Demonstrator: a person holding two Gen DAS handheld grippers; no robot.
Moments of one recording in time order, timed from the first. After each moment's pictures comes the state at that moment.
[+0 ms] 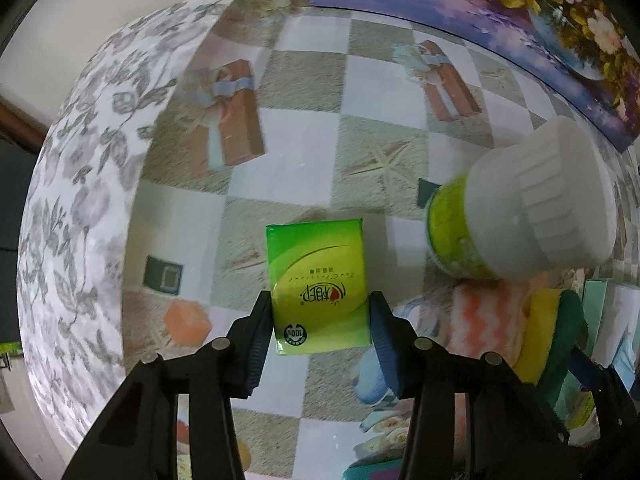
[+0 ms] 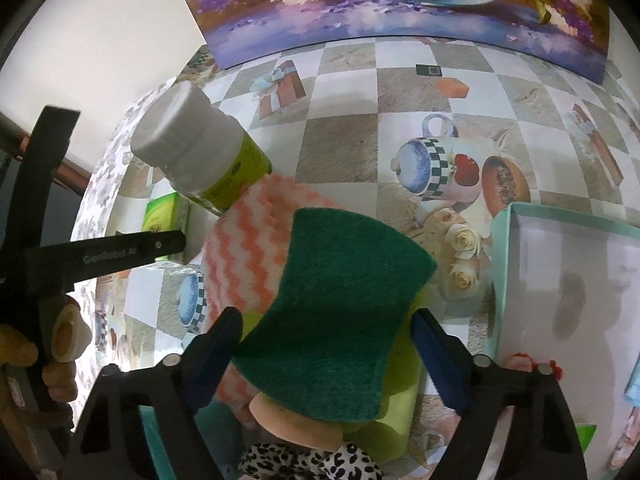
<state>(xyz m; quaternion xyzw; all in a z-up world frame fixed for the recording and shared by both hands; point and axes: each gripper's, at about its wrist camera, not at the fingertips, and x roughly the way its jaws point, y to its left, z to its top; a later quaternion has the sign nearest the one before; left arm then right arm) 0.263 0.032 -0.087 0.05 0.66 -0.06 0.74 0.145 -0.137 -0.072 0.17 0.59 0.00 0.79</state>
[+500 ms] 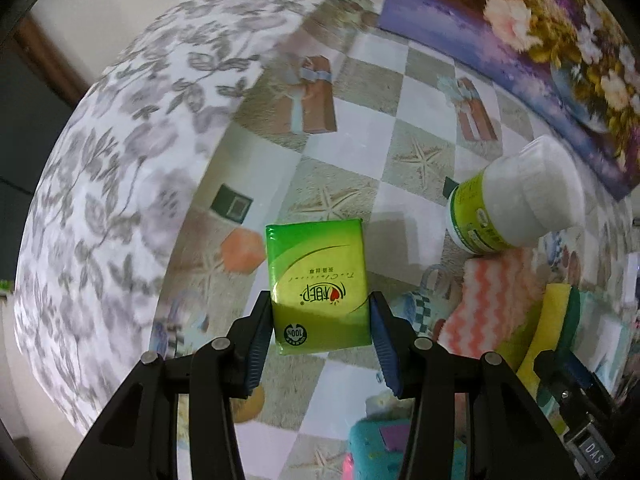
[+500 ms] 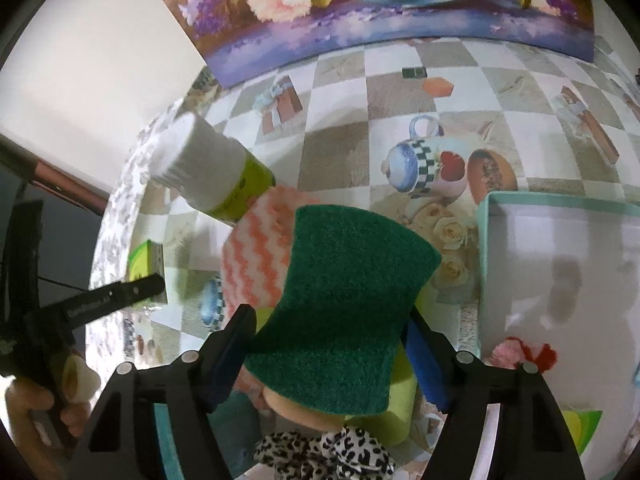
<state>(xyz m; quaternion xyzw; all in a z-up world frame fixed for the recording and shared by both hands) 0.225 0.075 -0.057 -0.04 0.64 -0.01 0.76 0.131 -0.163 -0.052 0.22 0.57 0.01 0.79</state>
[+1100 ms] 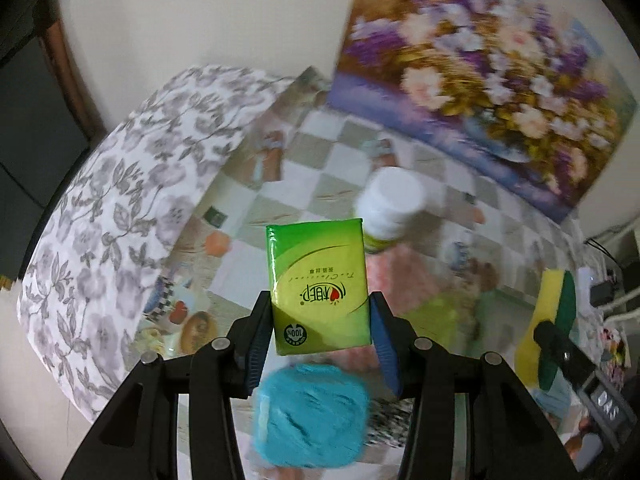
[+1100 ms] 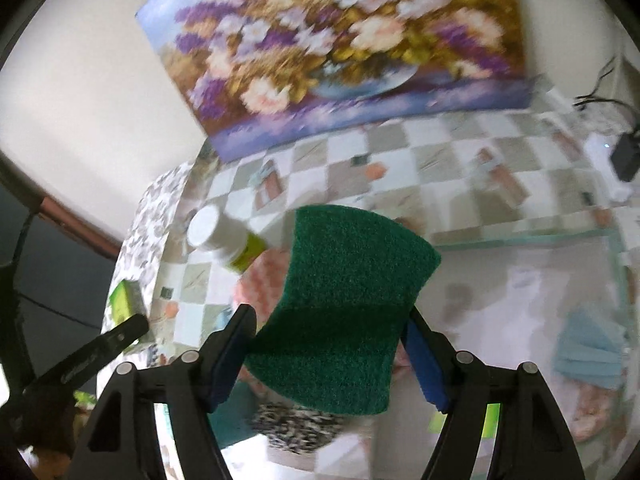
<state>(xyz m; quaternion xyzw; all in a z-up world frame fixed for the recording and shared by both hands) 0.134 0.030 0.047 -0.07 0.54 -0.03 0.84 0.088 -0.218 0.044 0.22 0.50 -0.05 0.84</state>
